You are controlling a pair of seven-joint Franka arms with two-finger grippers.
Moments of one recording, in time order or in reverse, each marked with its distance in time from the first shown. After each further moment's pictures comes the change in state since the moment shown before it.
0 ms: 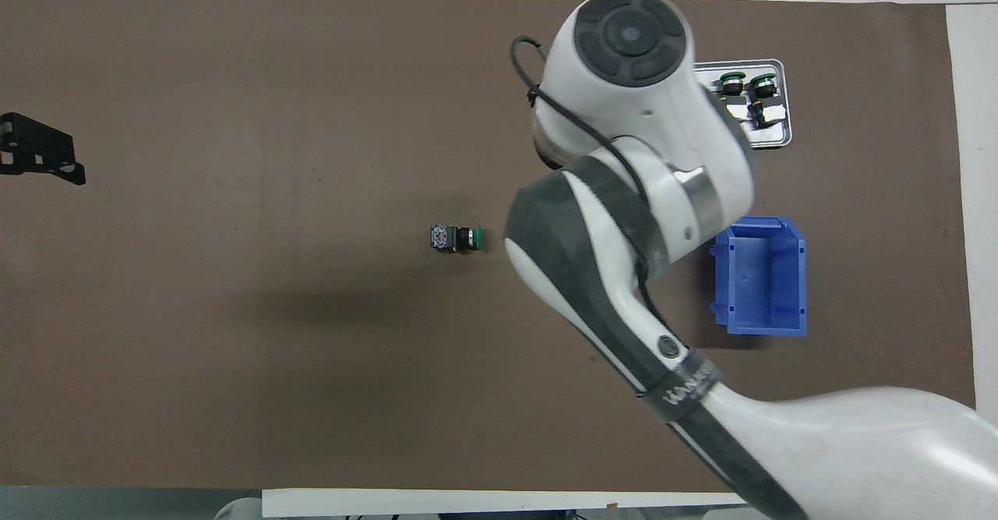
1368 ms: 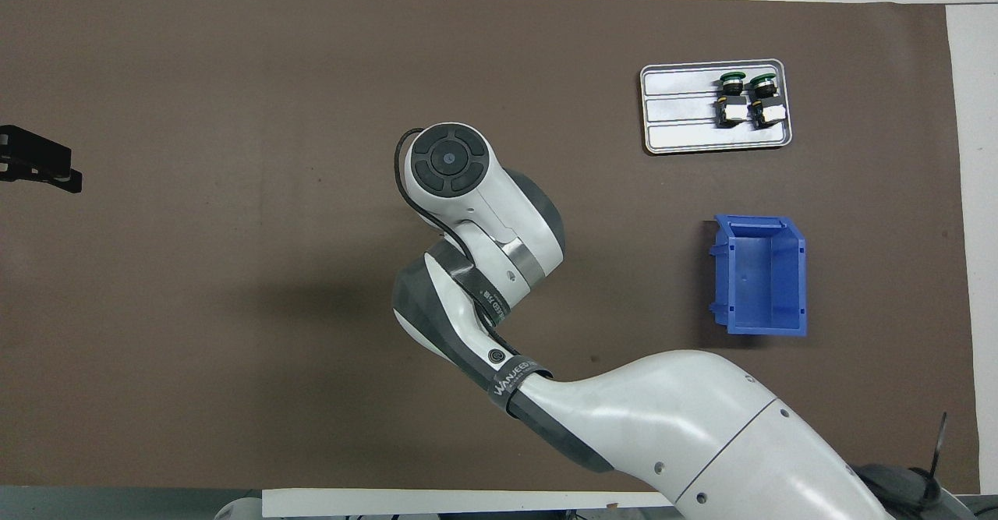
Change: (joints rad) left arm 0.016 0.000 0.002 0.000 0.000 0.000 0.233; right arm 0.233 0.270 0.007 -0.058 0.006 0.365 0.518
